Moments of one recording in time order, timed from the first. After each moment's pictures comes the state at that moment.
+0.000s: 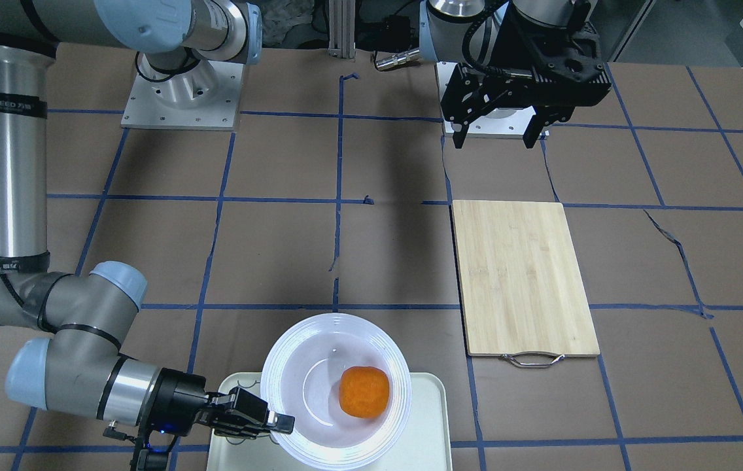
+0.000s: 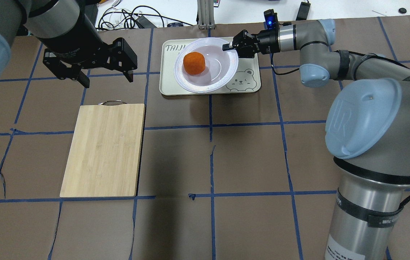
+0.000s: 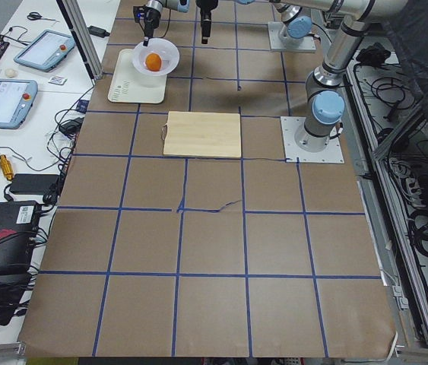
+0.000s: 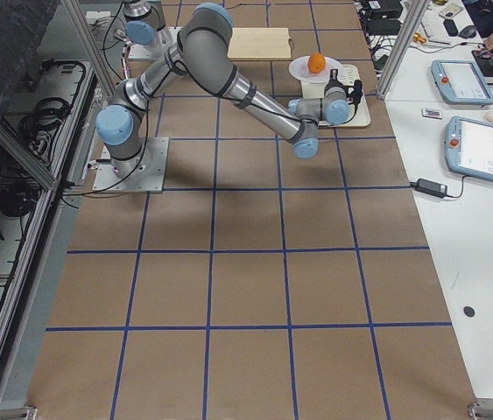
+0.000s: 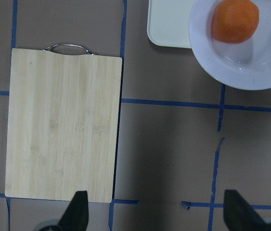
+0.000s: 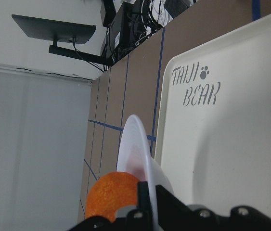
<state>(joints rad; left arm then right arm) -1.65 -1.52 -1.52 -1.57 1.54 -0.15 1.47 -0.70 1.36 -2.44 -0.33 0.02</state>
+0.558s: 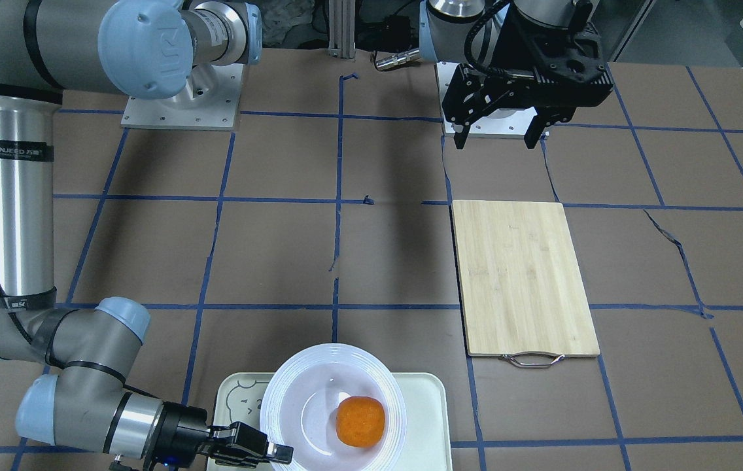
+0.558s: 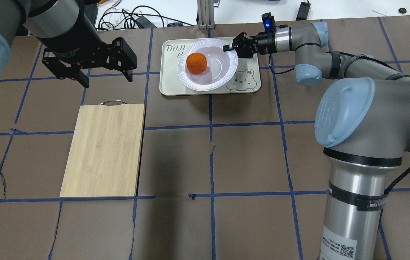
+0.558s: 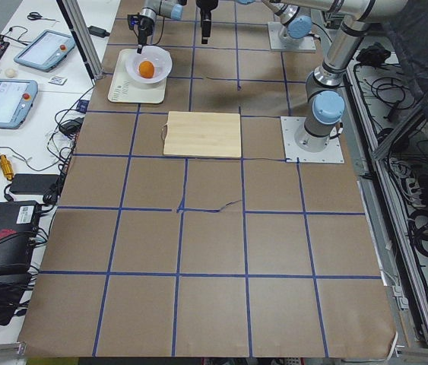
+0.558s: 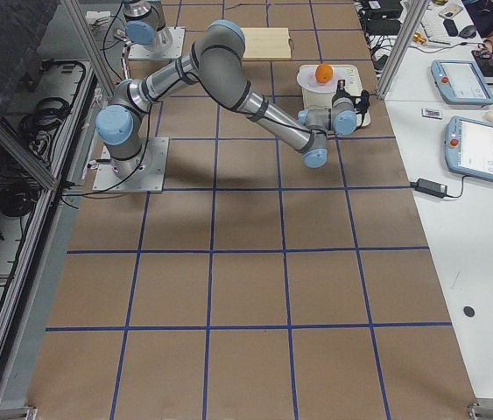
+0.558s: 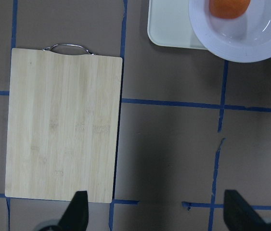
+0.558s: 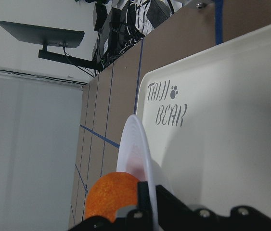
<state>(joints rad) -1.65 -1.53 -1.52 -1.57 1.54 -0.15 1.46 -0.59 1.25 -2.44 -0.33 0.02</state>
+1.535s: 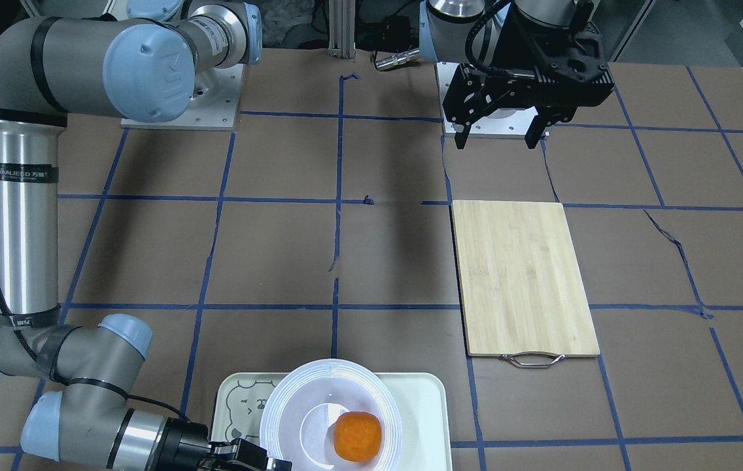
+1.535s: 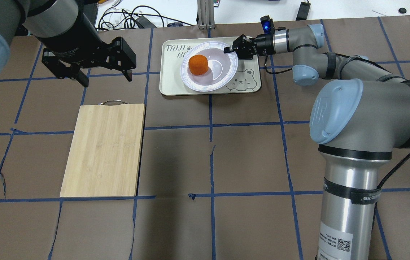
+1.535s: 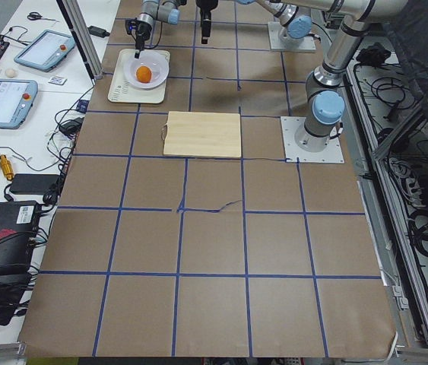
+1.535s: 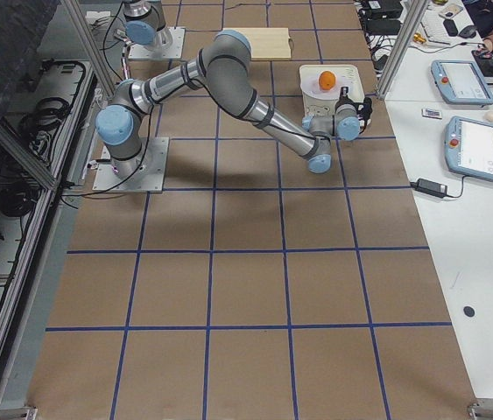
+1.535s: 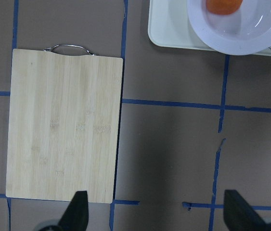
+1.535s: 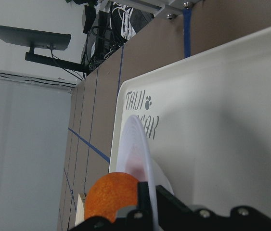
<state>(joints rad) -1.65 -1.52 -1.52 -1.57 1.54 -0.15 1.46 -0.53 1.19 -2.44 -0.37 0.02</state>
